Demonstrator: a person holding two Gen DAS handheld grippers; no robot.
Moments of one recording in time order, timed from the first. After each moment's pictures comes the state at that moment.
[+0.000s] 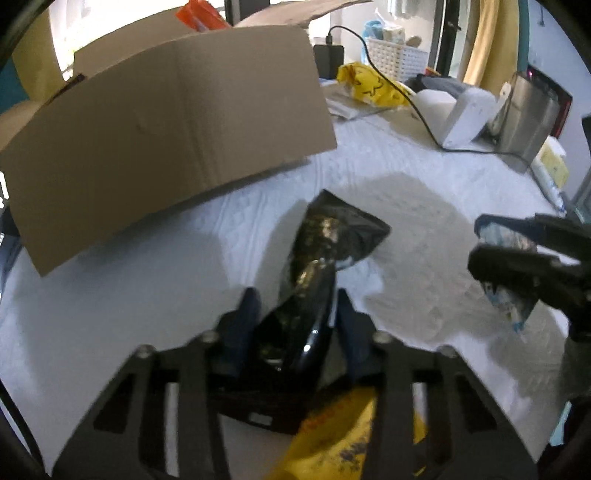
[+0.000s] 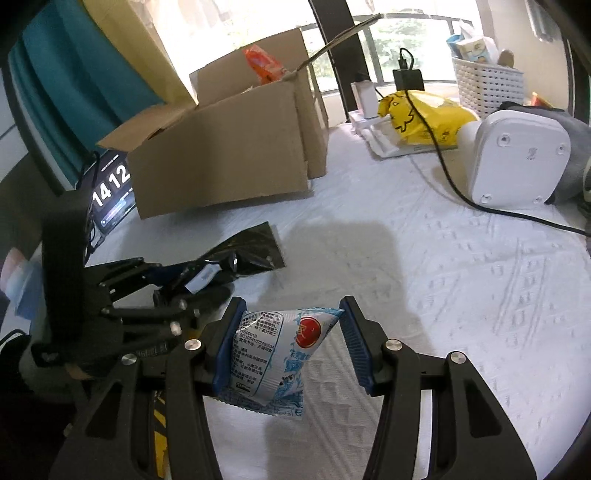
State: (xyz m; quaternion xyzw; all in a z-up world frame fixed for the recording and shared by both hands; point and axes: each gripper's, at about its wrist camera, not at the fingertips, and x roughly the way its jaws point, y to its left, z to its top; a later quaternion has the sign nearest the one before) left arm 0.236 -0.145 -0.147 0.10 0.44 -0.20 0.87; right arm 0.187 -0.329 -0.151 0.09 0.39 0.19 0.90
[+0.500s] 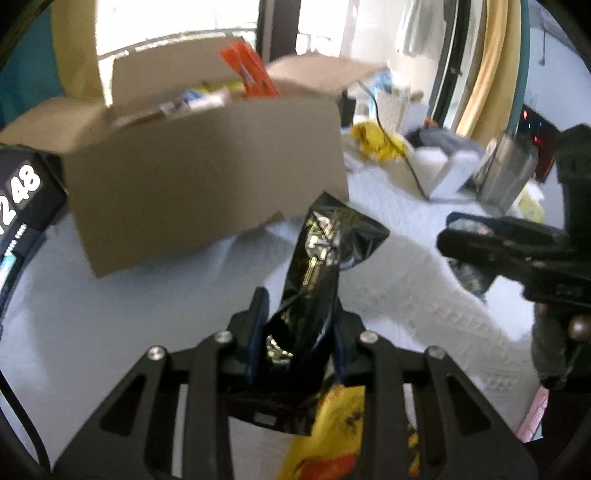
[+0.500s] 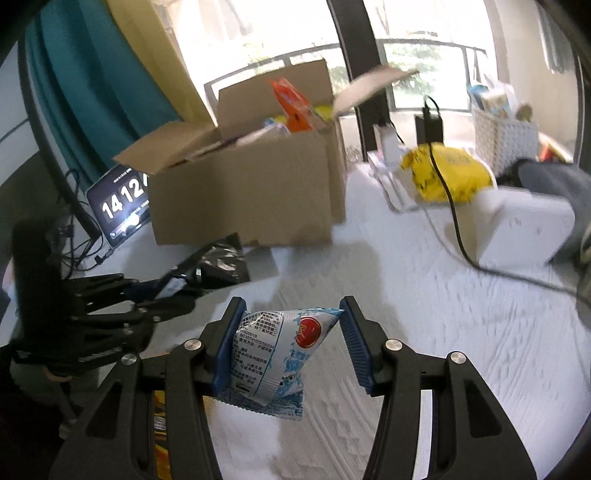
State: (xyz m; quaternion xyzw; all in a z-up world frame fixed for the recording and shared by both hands) left arm 0.214 -0.093 -0.088 0.04 0.39 -0.21 0.89; right arm 0.197 -0.308 -0.105 0.06 0.35 0.20 0.91
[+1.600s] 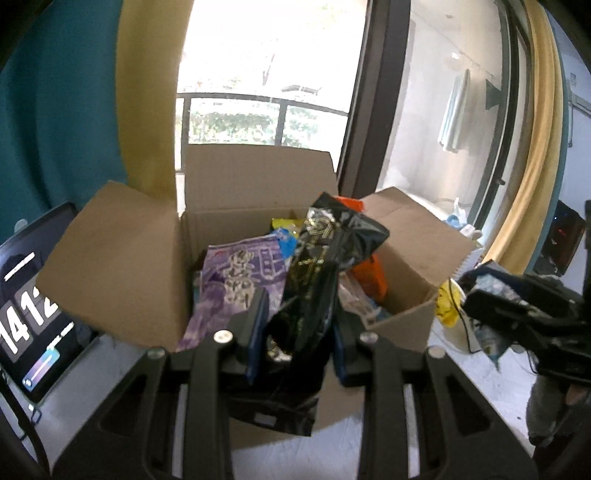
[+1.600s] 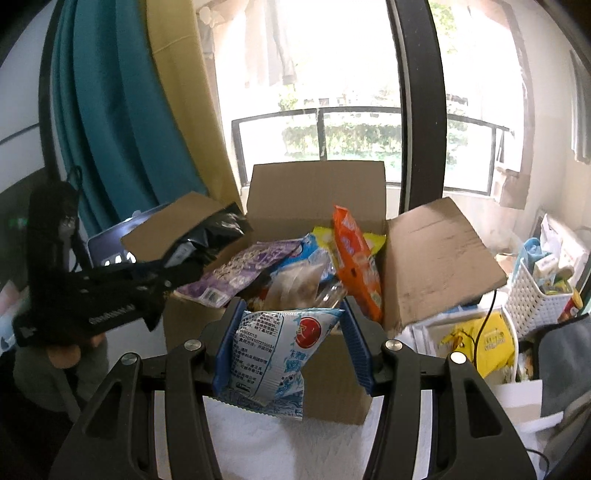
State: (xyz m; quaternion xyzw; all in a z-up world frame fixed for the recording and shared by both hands) left arm 0.331 -0.017 -0.001 -0.04 0.28 -0.14 0.95; right arm 0.278 -0.238 0.001 -0.01 0.24 0.22 0.95
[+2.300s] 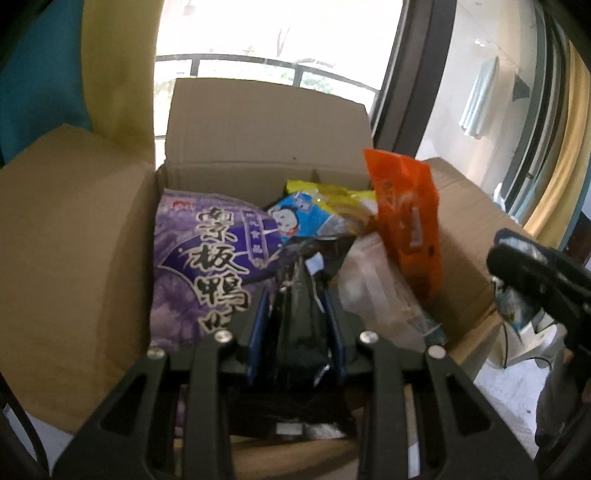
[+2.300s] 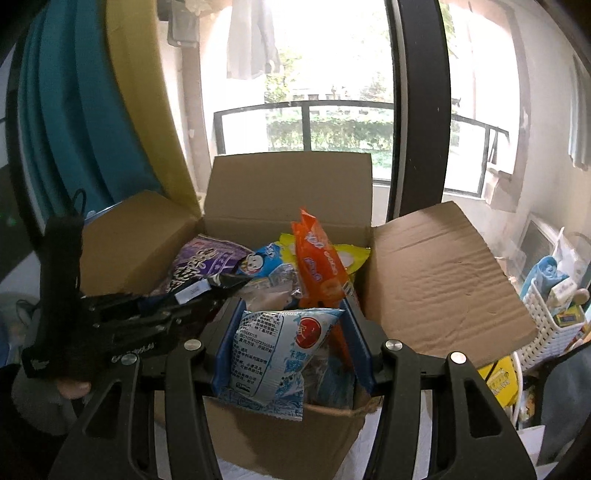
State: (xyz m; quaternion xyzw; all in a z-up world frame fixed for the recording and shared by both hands) left arm 0.408 -0.031 -0.056 -0.06 0.34 -0.13 0.93; right arm 0.353 -0.238 -0.017 -0.02 0.25 0.19 0.95
